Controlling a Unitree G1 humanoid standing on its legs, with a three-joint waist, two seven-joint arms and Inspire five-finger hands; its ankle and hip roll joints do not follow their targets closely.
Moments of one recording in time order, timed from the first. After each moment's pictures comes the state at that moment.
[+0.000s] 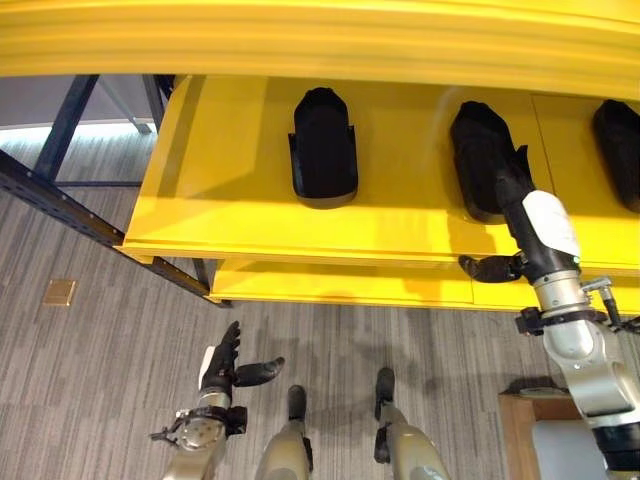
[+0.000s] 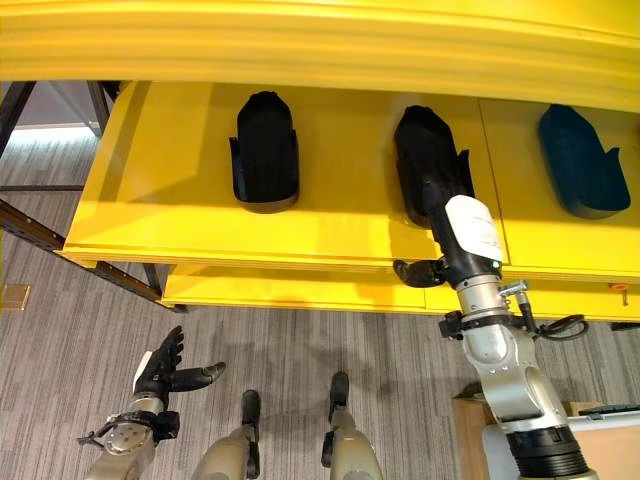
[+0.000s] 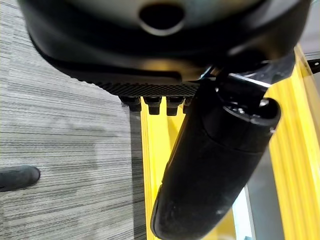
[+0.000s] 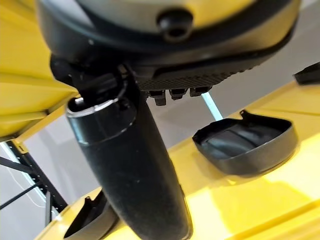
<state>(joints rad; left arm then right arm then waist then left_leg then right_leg) 0.16 0.34 -0.08 0.31 -0.22 -0.02 0.17 -0.13 -0.66 0.01 -0.12 -0.39 -0.06 -0.15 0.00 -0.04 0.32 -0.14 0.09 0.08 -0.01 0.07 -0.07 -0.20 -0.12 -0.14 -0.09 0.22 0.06</state>
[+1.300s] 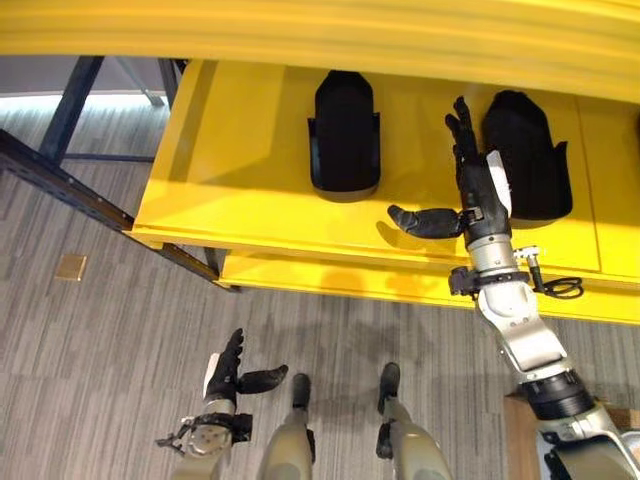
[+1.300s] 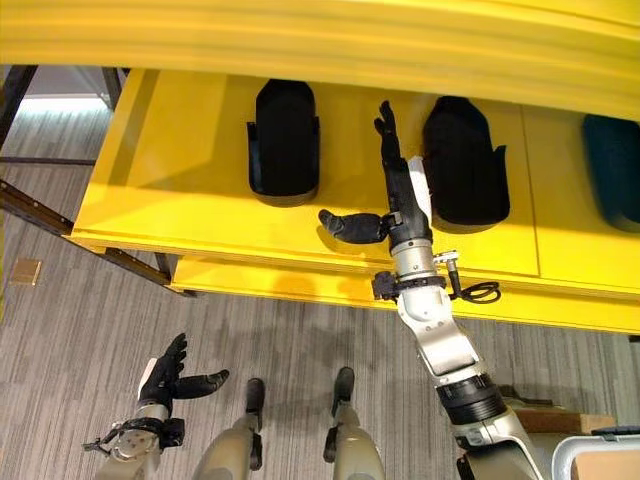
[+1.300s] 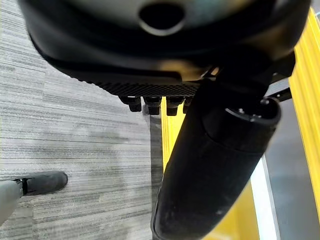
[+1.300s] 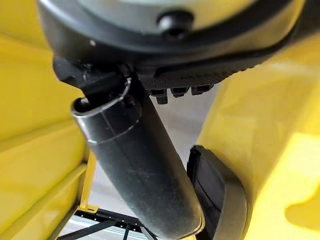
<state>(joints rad) 0.17 0.34 -0.12 0.31 -0.22 -0.02 0.22 -0.44 -0.47 0.22 -0.01 0.16 -0.06 -0.28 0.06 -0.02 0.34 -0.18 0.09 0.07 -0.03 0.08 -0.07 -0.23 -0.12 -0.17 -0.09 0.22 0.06</state>
